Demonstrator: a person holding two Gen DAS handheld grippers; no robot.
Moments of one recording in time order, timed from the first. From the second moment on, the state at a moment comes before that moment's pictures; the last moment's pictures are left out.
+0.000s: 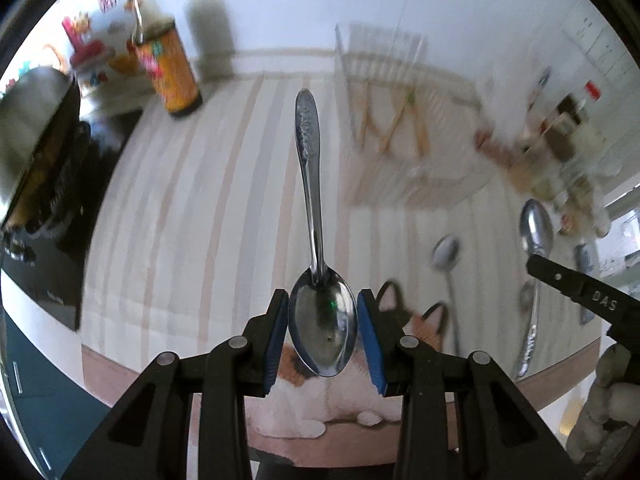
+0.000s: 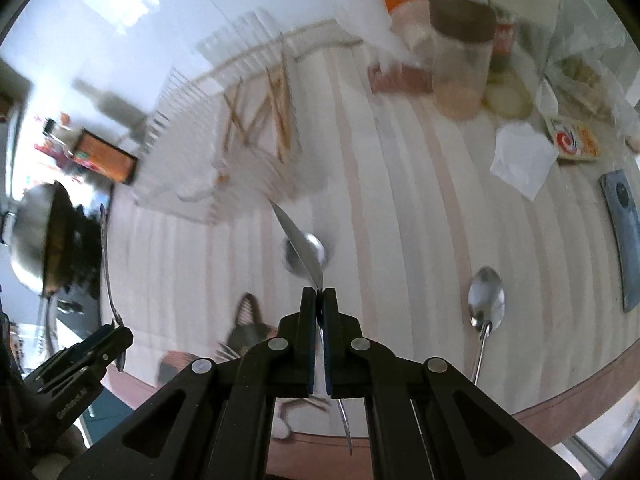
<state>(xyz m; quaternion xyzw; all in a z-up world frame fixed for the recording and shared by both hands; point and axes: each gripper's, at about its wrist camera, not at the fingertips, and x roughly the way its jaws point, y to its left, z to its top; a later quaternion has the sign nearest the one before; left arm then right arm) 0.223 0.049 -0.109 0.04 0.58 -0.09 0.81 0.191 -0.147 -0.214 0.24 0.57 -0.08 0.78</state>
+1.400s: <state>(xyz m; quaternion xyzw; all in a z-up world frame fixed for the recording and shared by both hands) 0.279 -0.009 -0.139 0.09 0.54 -0.02 0.84 0.201 -0.231 -0.173 0.23 0.52 -0.18 0.81</state>
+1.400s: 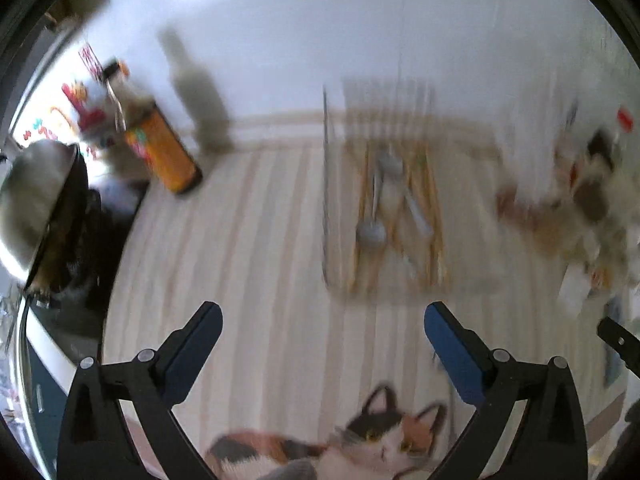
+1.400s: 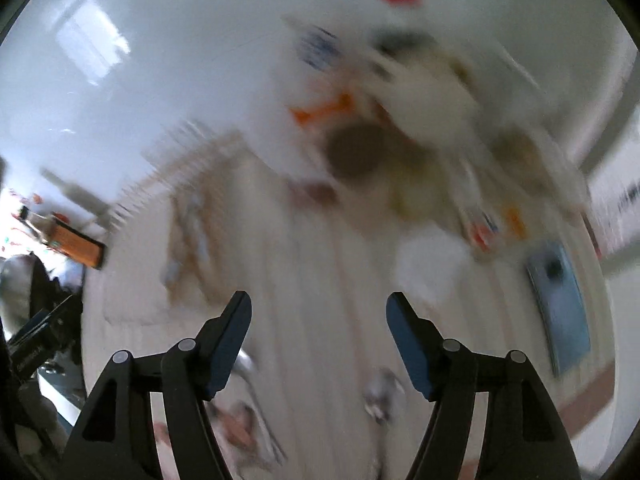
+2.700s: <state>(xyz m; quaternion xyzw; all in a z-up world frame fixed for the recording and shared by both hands) 0.228 -0.128 -0.254 0.14 0.62 -0.12 0.76 0.125 -0.238 -0.285 0.20 0.62 -0.22 0.72</state>
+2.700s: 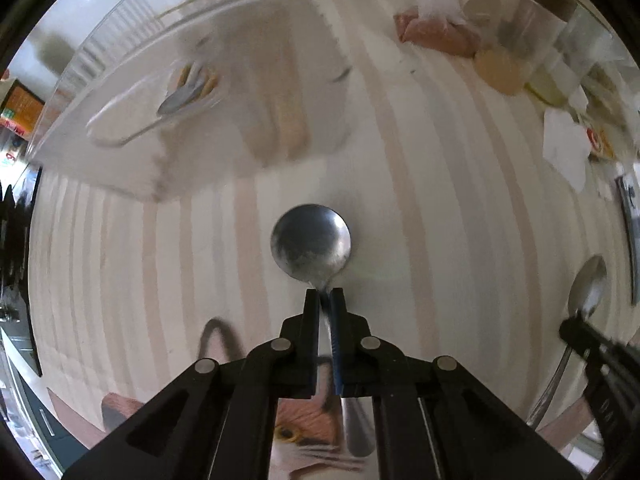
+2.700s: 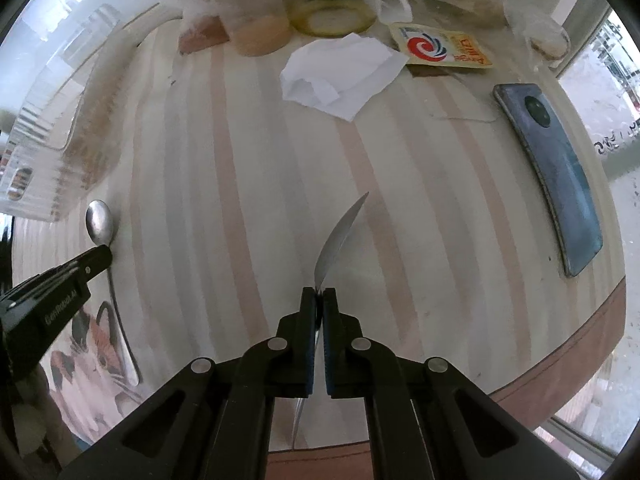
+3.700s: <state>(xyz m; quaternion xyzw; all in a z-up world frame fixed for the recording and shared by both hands) 0.223 -0.013 -0.236 0.25 0.60 -0.20 0.73 0.134 -0.216 -0.280 0.22 0.64 -0.15 0.72</state>
